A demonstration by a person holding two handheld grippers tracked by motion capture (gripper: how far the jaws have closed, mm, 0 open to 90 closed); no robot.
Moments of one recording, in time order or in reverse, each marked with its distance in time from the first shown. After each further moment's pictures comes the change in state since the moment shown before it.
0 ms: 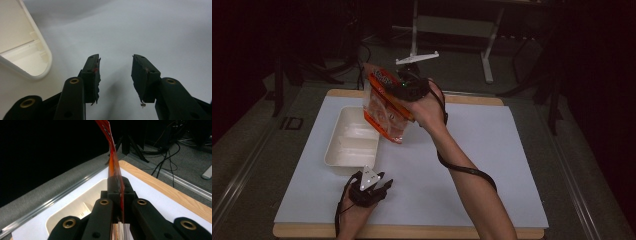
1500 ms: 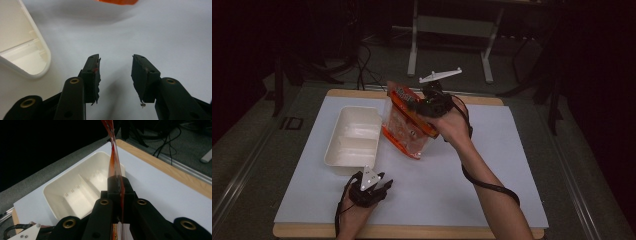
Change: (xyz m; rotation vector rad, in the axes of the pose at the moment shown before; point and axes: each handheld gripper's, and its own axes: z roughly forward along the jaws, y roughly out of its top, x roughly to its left) left arm -0.001 -0.001 0.001 0.001 0.005 0.004; right arm -0.024 -0.044 -0.038 0.091 0.003 -0.012
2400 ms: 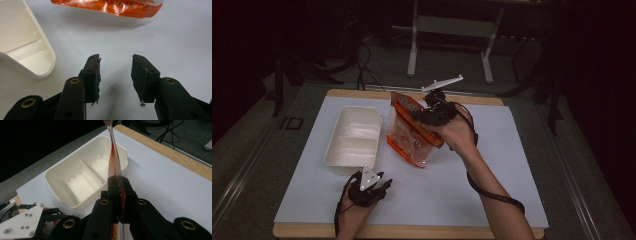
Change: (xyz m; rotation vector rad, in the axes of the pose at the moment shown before) left arm 0.001 0.001 -0.001 0.001 0.011 0.004; right arm 0.005 -0.017 -0.008 0.088 -0.001 0.021
